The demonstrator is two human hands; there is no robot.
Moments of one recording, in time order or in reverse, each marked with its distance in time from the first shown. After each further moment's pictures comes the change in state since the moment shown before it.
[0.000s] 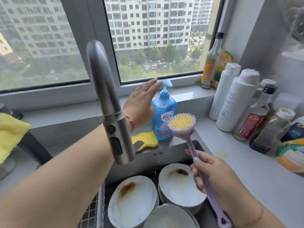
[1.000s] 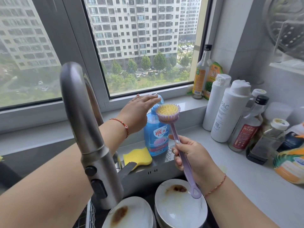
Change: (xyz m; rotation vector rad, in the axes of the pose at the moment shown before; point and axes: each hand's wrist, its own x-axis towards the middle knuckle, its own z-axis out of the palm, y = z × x) left_hand 0.053 -0.016 0.015 0.084 -0.112 0.122; right_hand 0.091 -0.039 0.023 0.147 -0.118 -0.117
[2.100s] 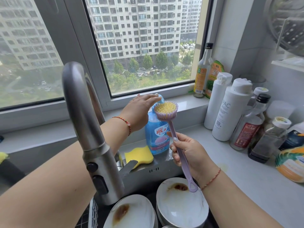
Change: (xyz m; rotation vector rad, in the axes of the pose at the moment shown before) left_hand -0.002 0.007 -0.005 -0.031 -0.014 -0.054; right_hand 0.011 0.004 -0.003 -0.032 -0.056 0.003
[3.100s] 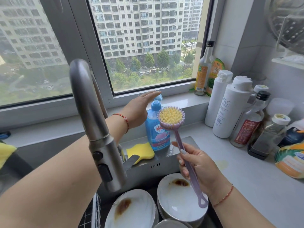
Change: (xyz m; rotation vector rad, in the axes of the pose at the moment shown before) left_hand -0.010 0.001 -0.003 -0.139 0.000 -0.064; right_hand -0.041 0.020 -0.013 0.048 -0.044 -0.006
